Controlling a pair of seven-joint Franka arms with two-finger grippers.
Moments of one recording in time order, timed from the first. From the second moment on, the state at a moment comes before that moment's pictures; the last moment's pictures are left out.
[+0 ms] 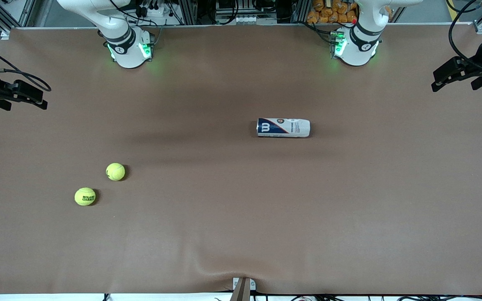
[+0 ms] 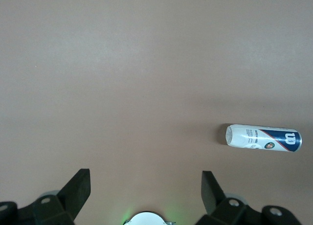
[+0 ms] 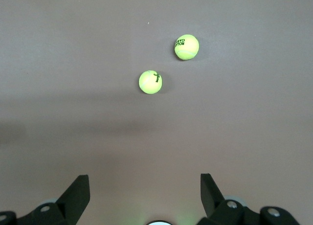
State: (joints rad) left arm -0.07 -0.09 0.00 -1.57 0.01 1.45 -0.11; right arm 0.13 0.00 -0.15 -1.54 0.03 1.46 -0.02
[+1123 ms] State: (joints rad) left arm -0.13 0.01 -0.08 -1.58 0.01 1.44 -0.10; right arm 0.15 0.04 -0.14 -1.56 0.03 1.53 -0.02
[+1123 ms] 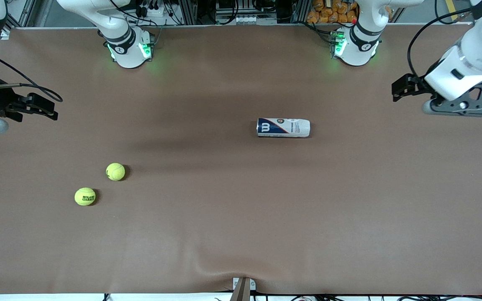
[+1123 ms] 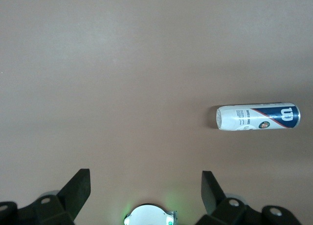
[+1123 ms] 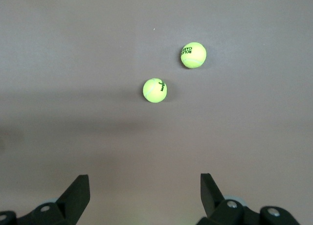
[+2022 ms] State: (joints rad) left arm -0.15 0.17 -0.32 -1.58 0.03 1.48 -0.10; right arm 0.22 0.25 -0.15 -1.58 -0.01 1.57 -0.01
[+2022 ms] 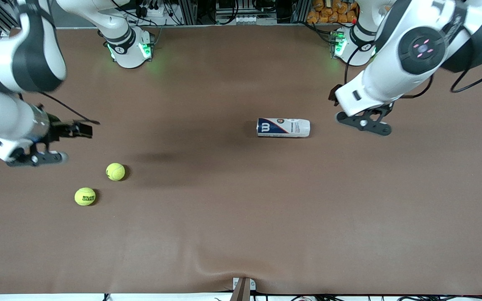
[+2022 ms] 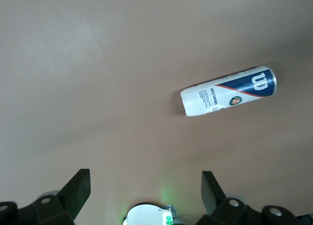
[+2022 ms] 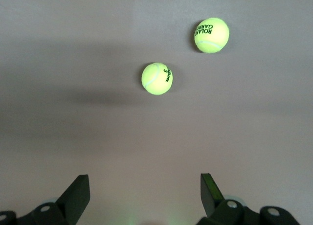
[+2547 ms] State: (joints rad) left arm -0.21 0.22 -0.33 -1.58 0.08 1.54 -0.10; right arm 0.20 0.38 -0.15 -1.71 -0.01 1.81 -0.01
